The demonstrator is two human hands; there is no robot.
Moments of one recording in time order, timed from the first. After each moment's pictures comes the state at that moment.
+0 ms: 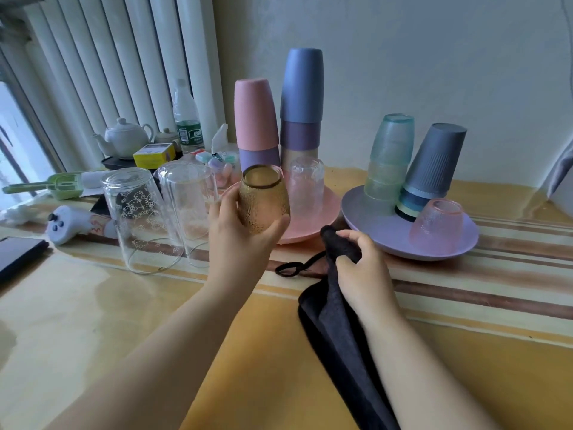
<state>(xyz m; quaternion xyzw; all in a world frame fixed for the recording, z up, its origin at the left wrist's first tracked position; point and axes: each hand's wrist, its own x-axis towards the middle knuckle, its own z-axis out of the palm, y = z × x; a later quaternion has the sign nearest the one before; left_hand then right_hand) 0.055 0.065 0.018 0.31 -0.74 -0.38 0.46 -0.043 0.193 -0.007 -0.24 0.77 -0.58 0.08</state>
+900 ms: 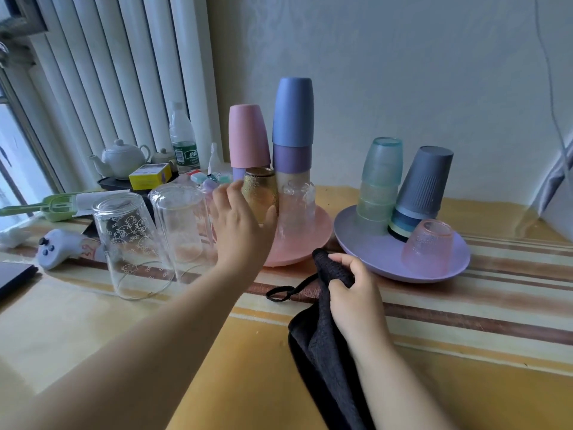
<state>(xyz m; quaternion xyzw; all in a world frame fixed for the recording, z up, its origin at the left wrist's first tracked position) 0.001 0.038 0.032 0.32 -0.80 -0.23 0.45 -0.046 0.192 -0.008 -0.20 0.76 -0.62 0.09</state>
